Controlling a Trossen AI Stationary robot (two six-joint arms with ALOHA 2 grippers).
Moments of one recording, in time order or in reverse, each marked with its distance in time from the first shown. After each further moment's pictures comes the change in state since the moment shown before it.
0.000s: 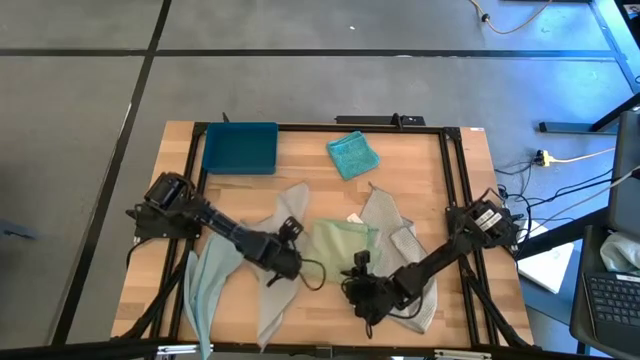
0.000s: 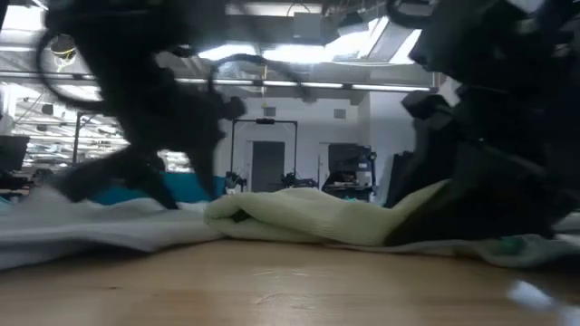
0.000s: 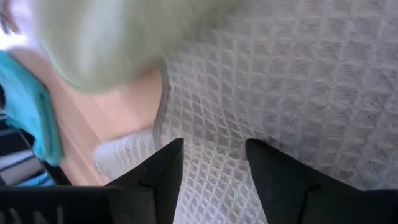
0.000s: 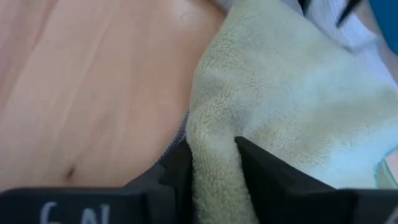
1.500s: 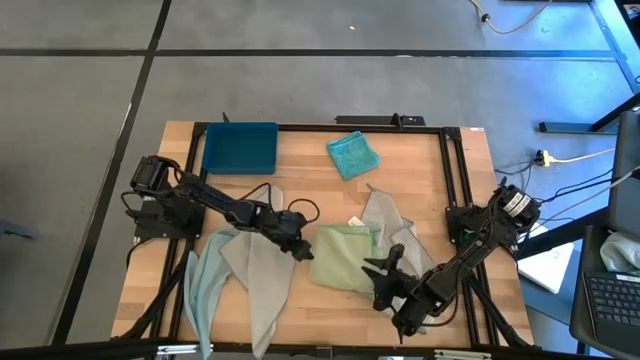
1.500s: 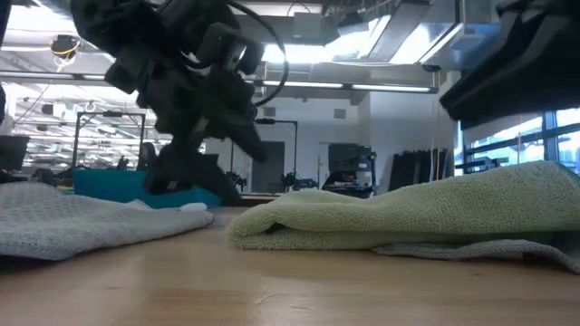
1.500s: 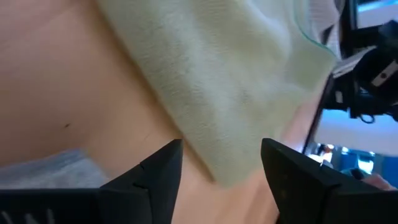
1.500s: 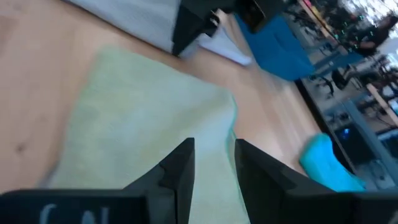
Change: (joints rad) left arm 0.256 -0.186 -0.308 0.881 0.795 -1.524; right arm 0.151 -0.261 -0.057 -0.298 0.416 0.252
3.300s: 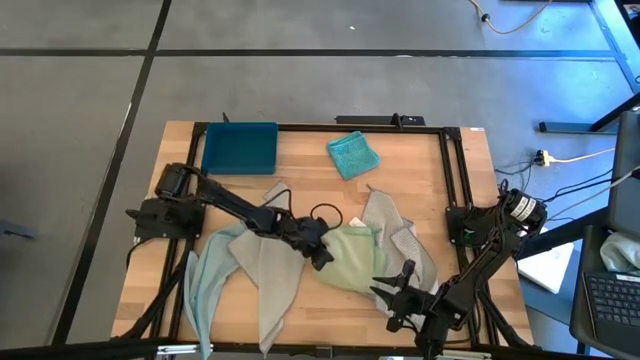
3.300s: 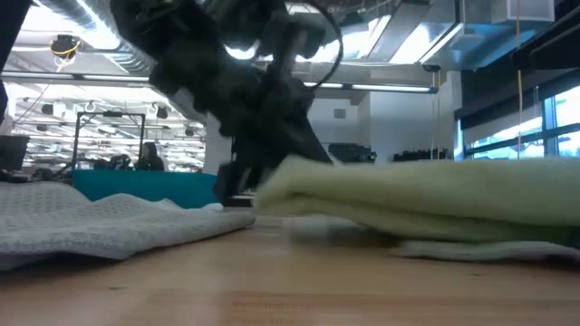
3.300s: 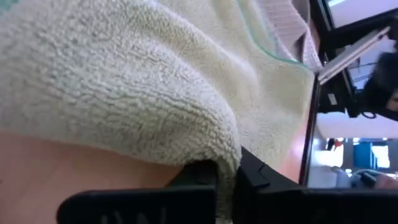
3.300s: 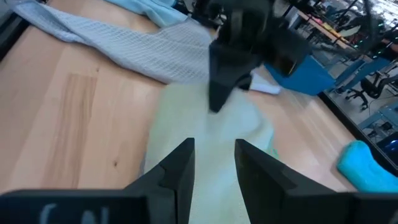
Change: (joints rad) left arm -0.011 0.197 0.234 0.046 -0.048 0.165; right arm 0.156 -0.001 -0.017 0.115 0.080 0.132
